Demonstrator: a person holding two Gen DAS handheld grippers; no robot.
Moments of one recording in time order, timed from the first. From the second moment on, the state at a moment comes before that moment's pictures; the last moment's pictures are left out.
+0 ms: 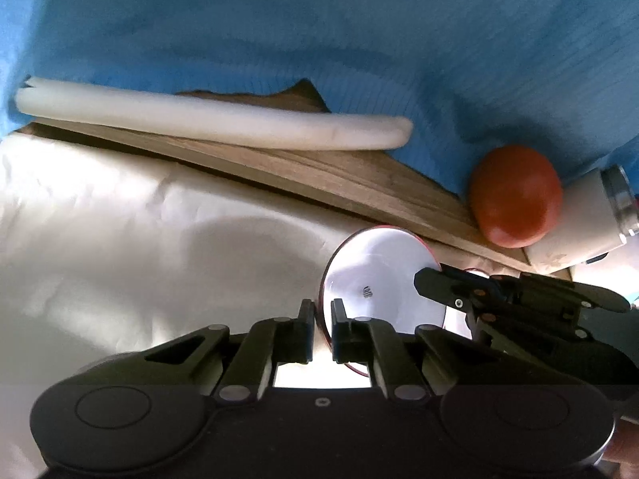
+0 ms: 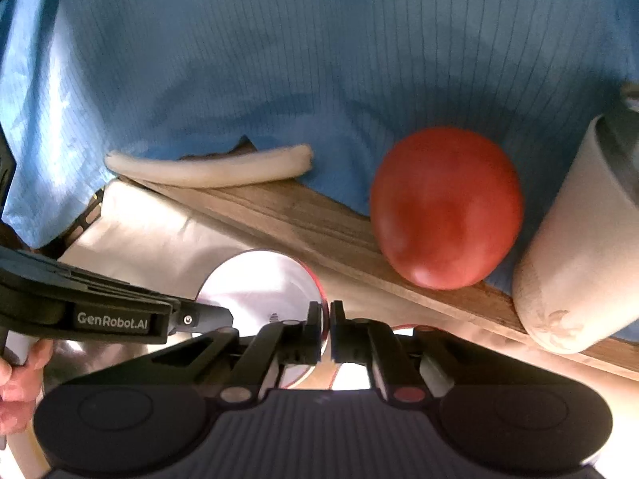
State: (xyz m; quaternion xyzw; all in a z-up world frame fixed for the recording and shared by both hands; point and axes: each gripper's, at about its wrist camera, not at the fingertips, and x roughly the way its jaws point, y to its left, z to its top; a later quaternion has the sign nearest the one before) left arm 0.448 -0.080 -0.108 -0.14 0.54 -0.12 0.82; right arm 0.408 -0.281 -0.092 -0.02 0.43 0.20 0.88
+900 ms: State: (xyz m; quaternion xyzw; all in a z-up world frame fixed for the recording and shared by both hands) left arm 0.317 -0.026 -0.053 -0.17 0.50 -0.06 0.85; right arm 0.334 -0.204 -0.059 -0.04 0.40 0.27 0.87
